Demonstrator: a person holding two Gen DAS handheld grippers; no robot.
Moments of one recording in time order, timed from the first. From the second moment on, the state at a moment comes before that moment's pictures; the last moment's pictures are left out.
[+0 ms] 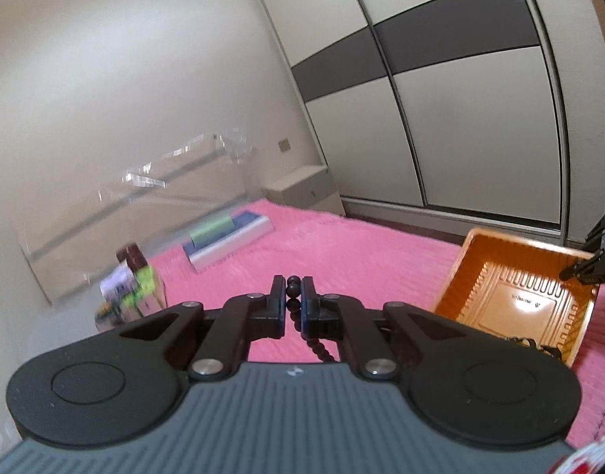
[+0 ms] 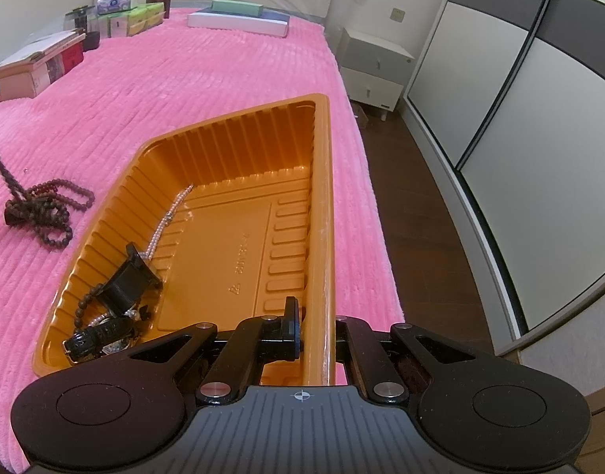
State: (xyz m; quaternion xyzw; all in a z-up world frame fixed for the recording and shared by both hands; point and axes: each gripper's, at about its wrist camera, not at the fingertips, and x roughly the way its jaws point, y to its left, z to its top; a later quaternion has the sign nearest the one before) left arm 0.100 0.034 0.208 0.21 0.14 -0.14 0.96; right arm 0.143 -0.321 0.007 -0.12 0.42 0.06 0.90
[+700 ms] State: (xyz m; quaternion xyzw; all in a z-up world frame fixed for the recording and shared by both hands) left arm 0.126 -0.009 0.300 0.31 0.09 -0.18 0.93; right arm 0.142 -0.320 0.010 -0.13 0.41 0.07 0.90
